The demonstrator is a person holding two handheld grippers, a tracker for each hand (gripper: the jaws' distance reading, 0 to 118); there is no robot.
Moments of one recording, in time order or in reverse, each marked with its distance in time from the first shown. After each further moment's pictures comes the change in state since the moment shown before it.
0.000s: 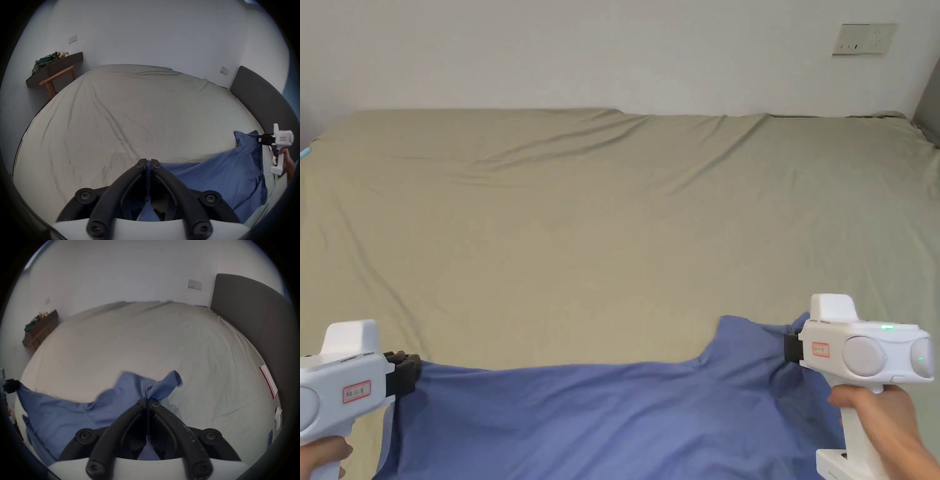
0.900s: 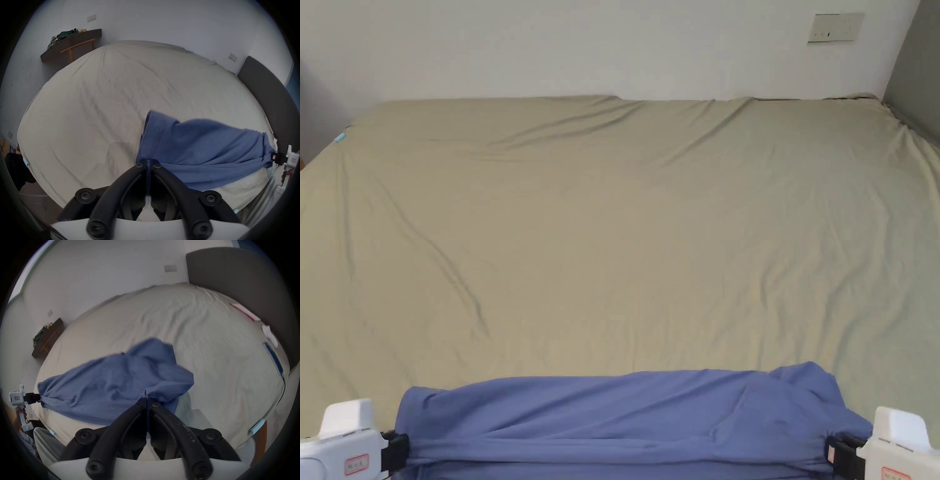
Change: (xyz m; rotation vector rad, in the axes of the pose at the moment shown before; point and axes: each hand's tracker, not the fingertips) left arm -0.049 -0.195 0.102 -0.186 0.079 0.075; right arm 0.024 -0.261 0.163 -0.138 0.046 -0.220
